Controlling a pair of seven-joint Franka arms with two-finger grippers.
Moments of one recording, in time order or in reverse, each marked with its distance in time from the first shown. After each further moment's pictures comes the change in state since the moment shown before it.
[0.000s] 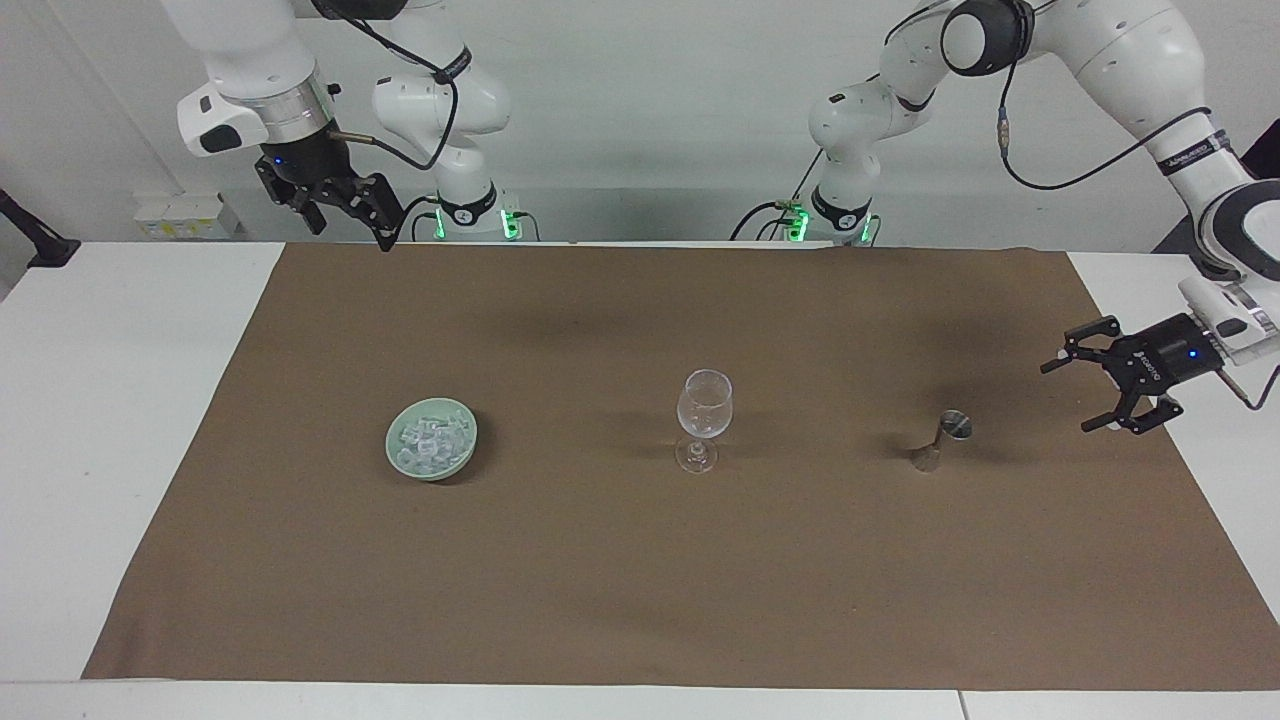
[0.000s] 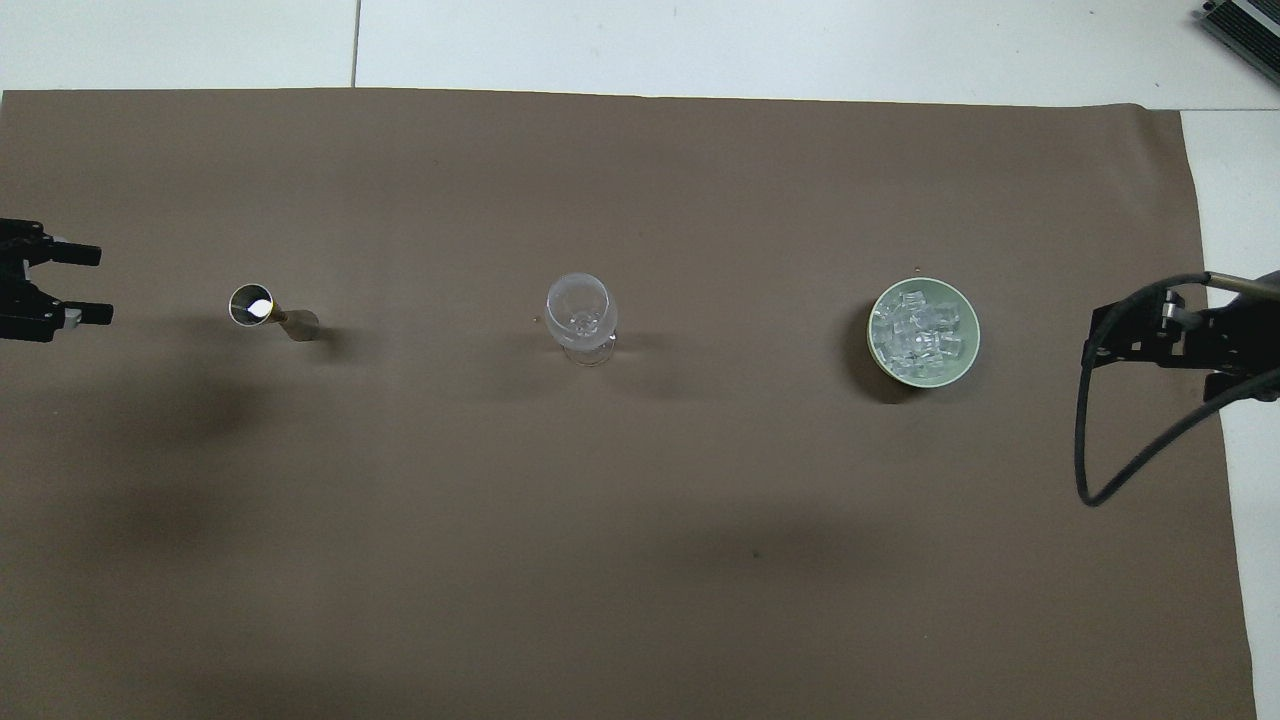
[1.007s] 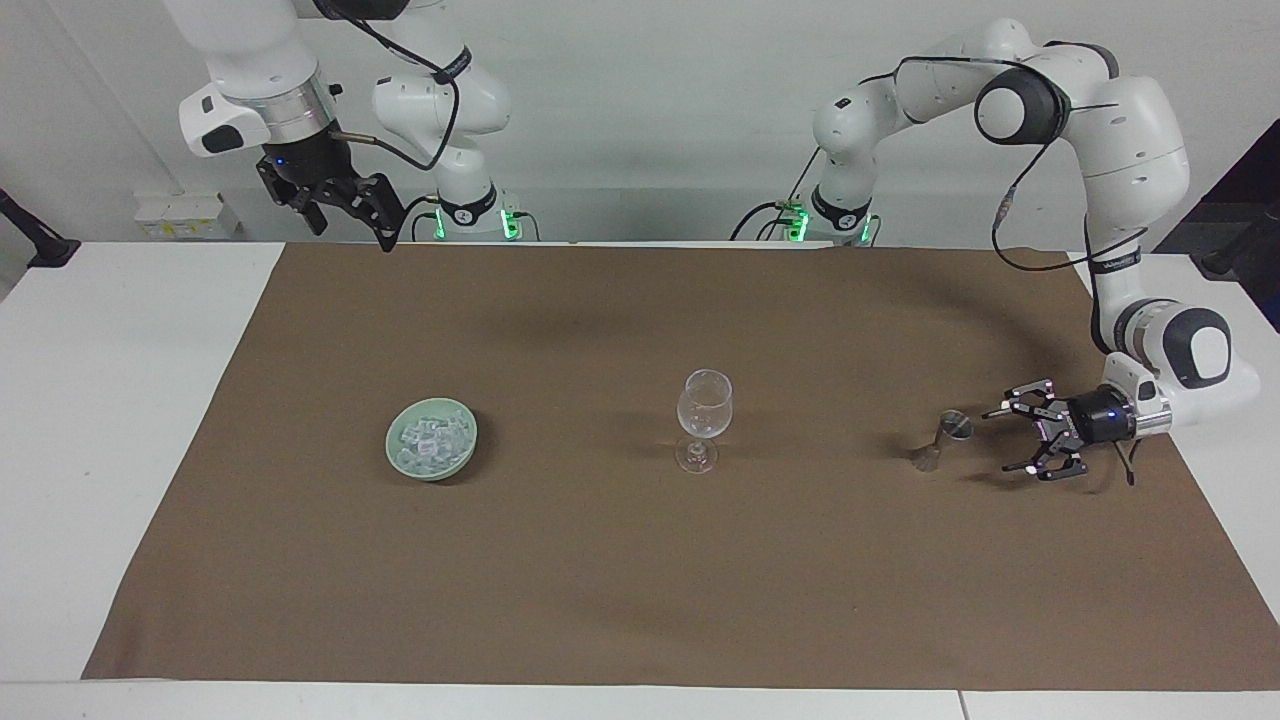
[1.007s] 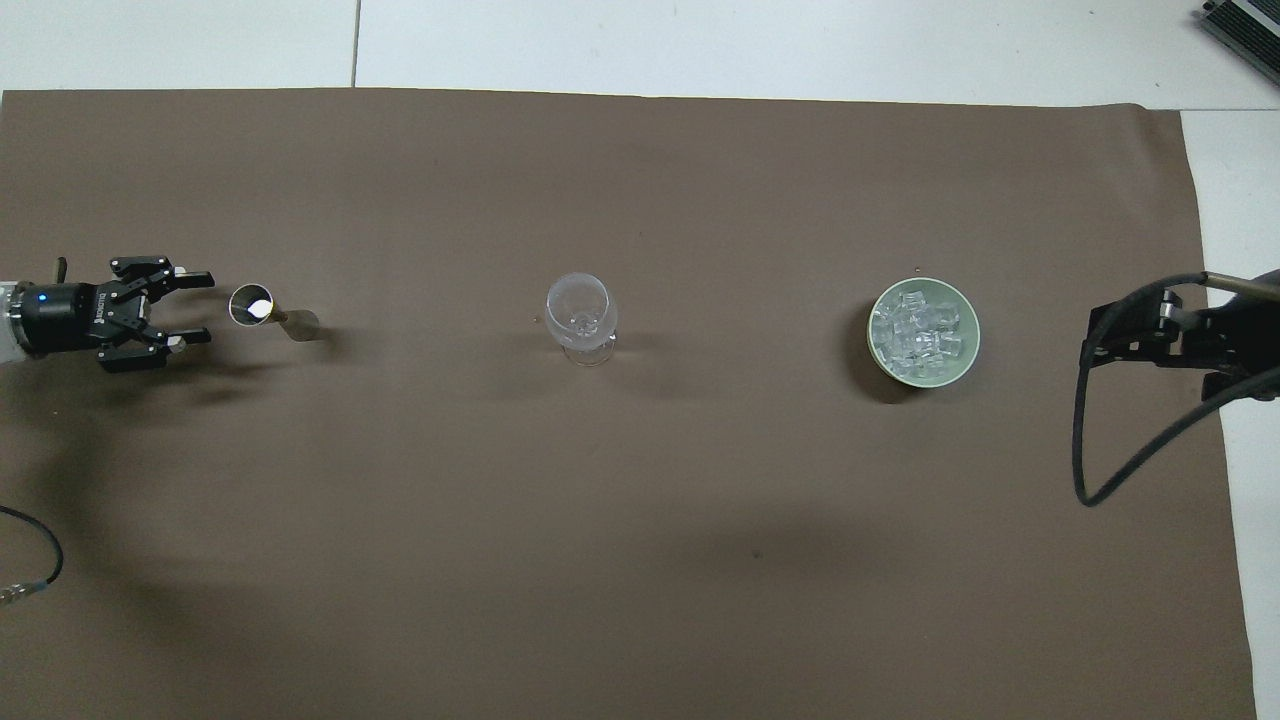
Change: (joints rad) left arm 0.166 0.301 -0.136 -0.034 -0.345 -0.138 0.500; right arm 0.000 0.000 0.000 0.000 0.000 0.002 0.000
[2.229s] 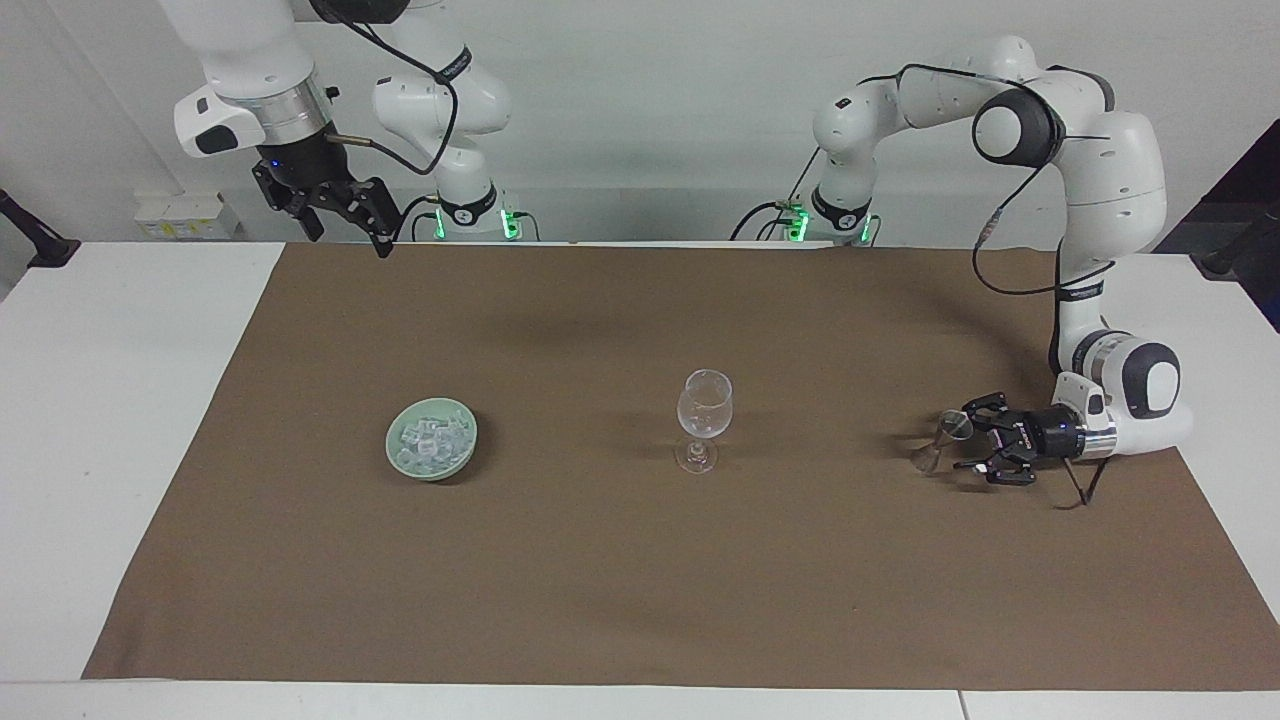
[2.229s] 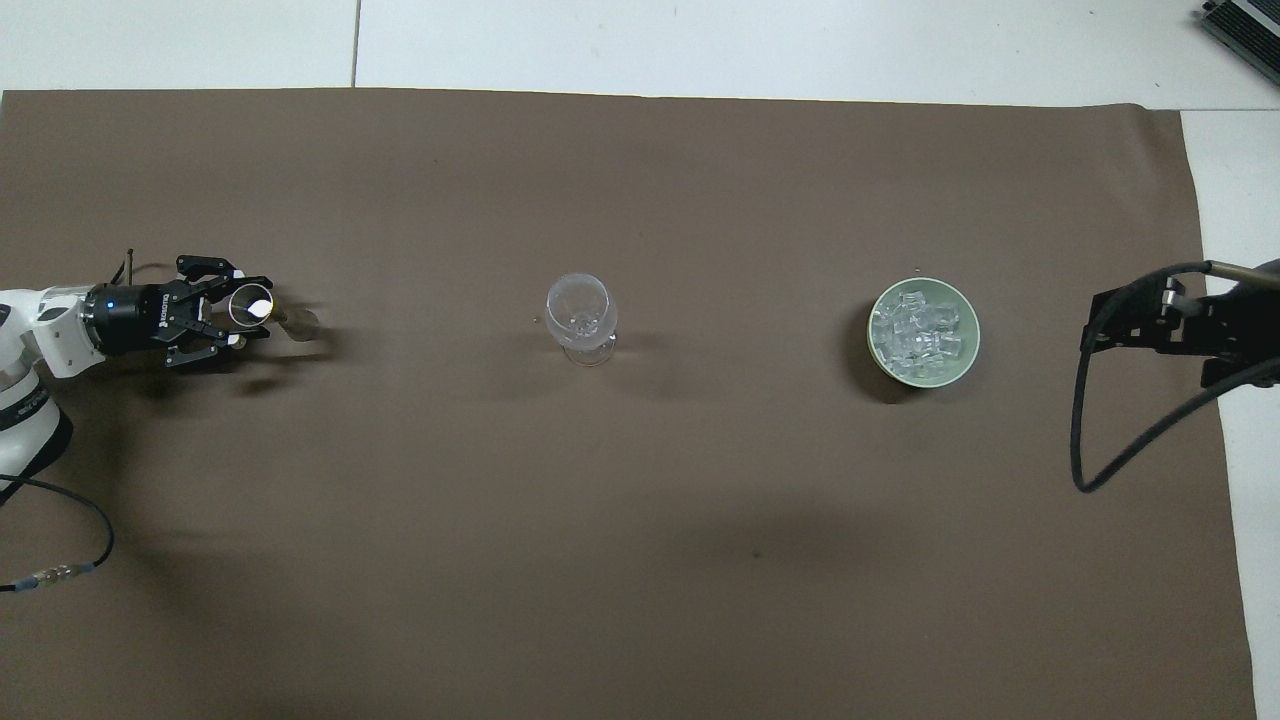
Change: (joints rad) left arm 0.004 0.086 -0.077 0.000 -0.078 -0.071 0.220; right arm 0.000 0.002 -0.002 -0.004 0.000 0.041 0.000
